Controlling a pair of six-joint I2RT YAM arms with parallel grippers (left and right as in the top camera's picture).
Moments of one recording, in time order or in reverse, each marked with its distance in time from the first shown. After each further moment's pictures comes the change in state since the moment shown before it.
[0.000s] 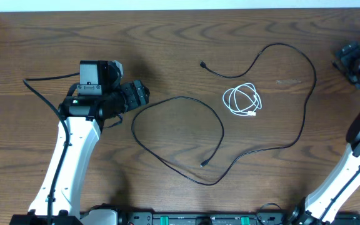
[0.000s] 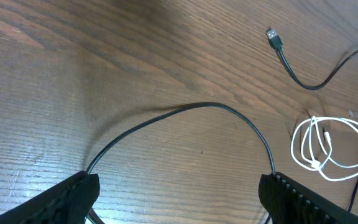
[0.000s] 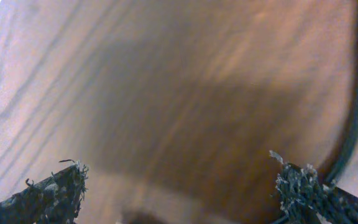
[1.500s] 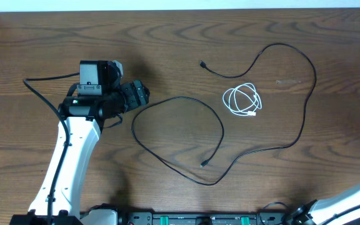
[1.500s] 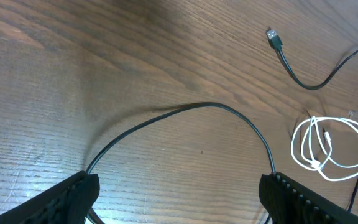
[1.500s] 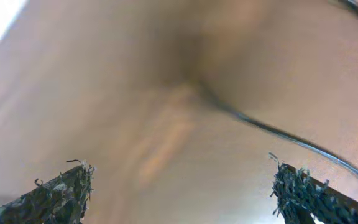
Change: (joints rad) left arm 0.000 0.000 0.000 0.000 0.000 0.000; right arm -0.333 -0.285 -0.020 -0.284 -0.194 -0.386
